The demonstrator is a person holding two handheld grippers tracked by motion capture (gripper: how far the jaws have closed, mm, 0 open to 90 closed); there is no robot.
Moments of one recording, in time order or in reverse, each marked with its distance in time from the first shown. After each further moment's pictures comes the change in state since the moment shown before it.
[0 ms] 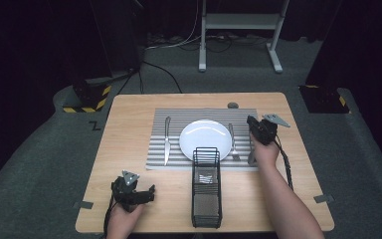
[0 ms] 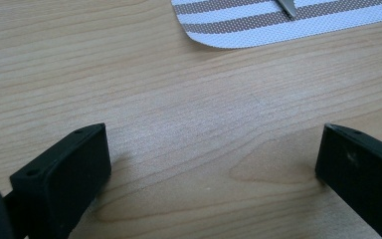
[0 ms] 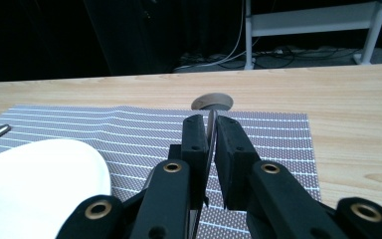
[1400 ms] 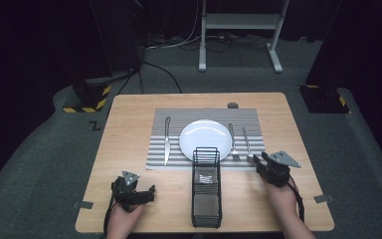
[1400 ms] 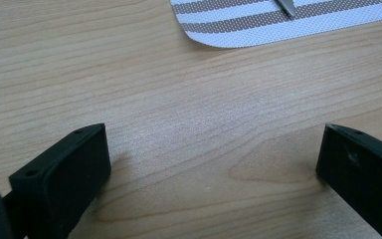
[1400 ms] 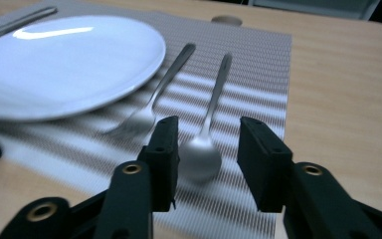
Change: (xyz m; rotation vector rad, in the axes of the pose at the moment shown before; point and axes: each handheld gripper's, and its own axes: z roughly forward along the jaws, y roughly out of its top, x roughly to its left) left arm 0.000 0.000 0.000 0.002 -0.003 0.001; right arm 0.036 -0.056 -0.136 0.153 -0.037 -0.203
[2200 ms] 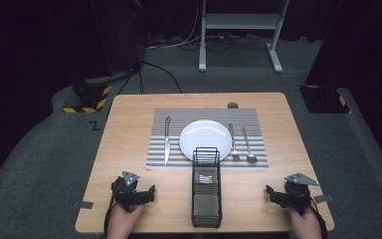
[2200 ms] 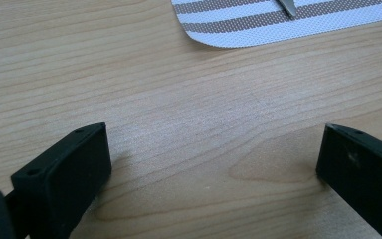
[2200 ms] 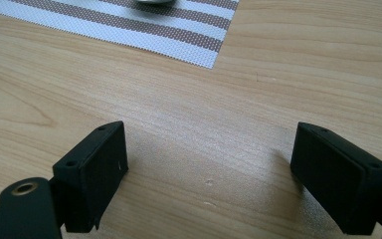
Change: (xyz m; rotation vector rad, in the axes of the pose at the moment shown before) left arm -0.001 0.000 0.000 0.000 0.006 -0.001; right arm -0.030 -0.049 -0.049 0.261 -0.015 0.021
